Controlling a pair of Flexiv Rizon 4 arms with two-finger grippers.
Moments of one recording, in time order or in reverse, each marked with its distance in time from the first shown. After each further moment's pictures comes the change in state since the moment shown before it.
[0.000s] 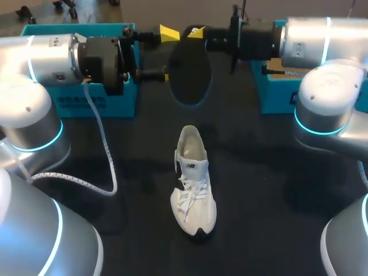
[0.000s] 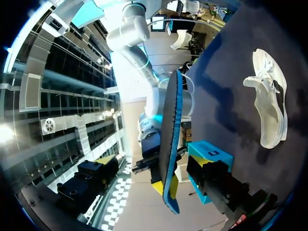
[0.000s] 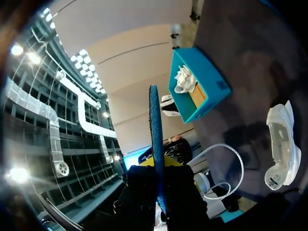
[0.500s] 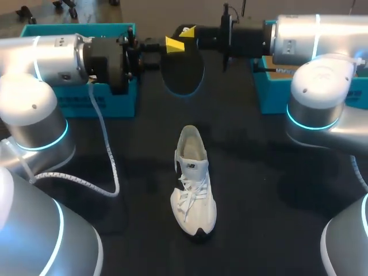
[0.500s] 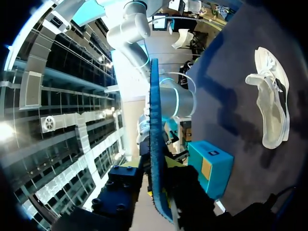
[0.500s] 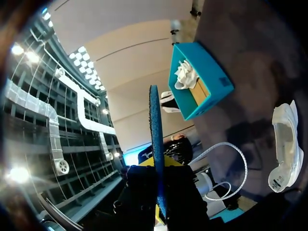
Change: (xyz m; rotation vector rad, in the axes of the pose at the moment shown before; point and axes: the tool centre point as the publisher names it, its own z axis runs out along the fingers) left arm 0.007 0.006 0.010 -0.010 0.001 -0.014; right arm 0.001 -0.002 0.016 0.028 0.001 -0.008
